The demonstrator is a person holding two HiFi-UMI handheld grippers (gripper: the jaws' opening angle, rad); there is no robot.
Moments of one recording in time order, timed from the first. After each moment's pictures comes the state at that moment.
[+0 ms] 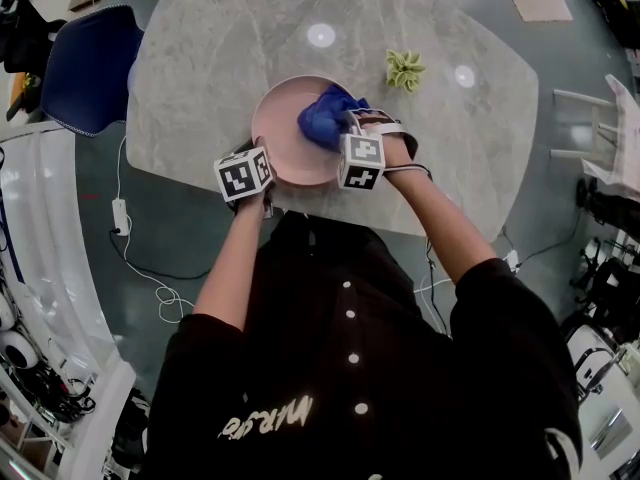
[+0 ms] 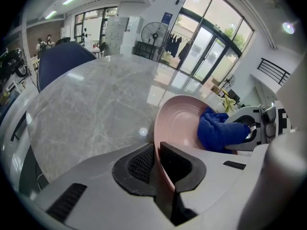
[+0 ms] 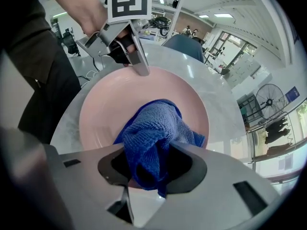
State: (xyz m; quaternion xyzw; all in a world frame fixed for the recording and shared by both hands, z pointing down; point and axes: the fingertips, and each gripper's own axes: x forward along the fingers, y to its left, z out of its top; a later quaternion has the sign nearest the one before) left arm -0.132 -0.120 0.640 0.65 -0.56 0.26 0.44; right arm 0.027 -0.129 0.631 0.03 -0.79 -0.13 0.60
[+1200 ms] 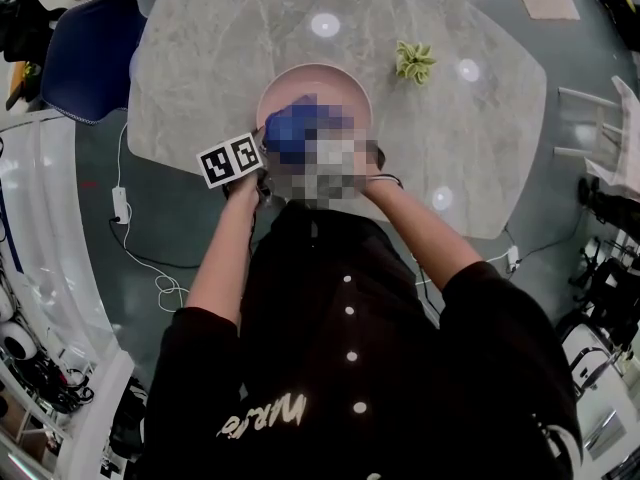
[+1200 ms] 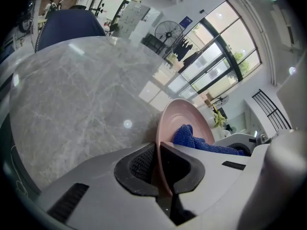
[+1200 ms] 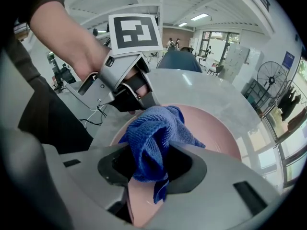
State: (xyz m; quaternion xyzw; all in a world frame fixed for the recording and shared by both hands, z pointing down) left arm -0.131 -0.117 0.645 0.65 -0.51 0.15 0.55; right arm -0.070 -0.078 0.615 0.04 -0.86 -0.01 0.50
